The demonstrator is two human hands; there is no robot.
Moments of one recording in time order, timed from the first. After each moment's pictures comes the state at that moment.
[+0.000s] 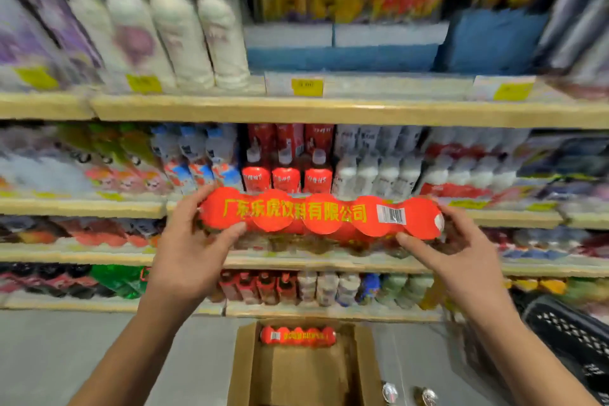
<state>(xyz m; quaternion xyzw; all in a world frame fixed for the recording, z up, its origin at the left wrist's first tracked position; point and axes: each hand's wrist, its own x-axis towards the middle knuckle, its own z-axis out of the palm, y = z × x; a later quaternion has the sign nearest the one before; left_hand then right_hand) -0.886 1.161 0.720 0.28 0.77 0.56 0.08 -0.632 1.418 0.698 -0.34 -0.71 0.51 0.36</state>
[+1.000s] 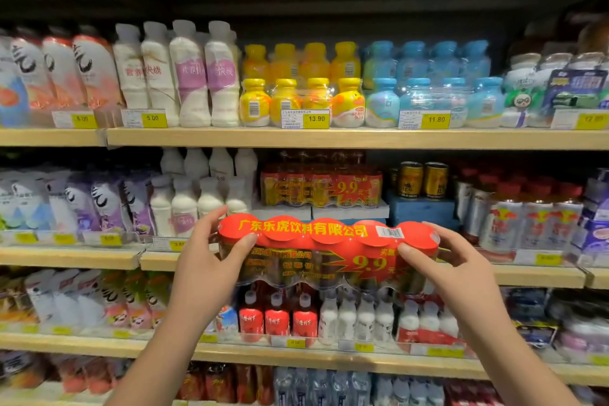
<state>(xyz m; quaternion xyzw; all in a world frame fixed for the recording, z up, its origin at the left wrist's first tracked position) -0.851 1.218 0.930 0.31 0.74 0.59 -0.10 -0.620 1.470 0.907 -0.25 -0.69 0.49 0.47</state>
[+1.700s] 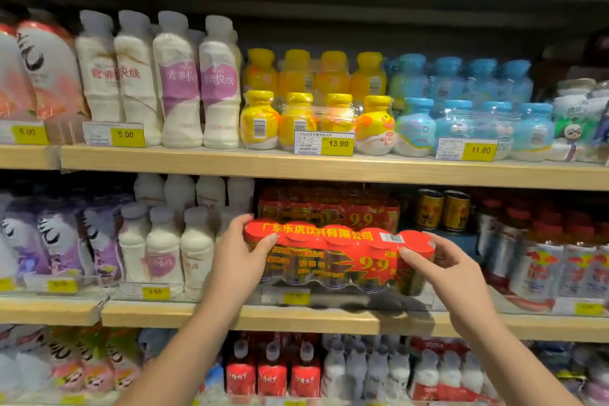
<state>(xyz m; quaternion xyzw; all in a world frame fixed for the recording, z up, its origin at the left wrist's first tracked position) -0.979 1.328 0.931 0.31 0.78 0.54 -0.08 -0.731 1.556 0.908 -0.31 -0.68 0.47 0.47</state>
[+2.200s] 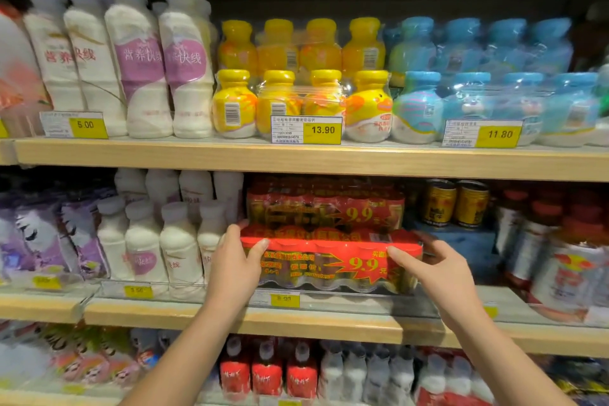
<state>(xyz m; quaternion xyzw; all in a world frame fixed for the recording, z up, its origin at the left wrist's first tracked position) -0.987 1.373 0.905 0.27 0.84 0.47 -0.11 -0.762 1.610 0.882 -0.32 -0.71 0.45 0.43</state>
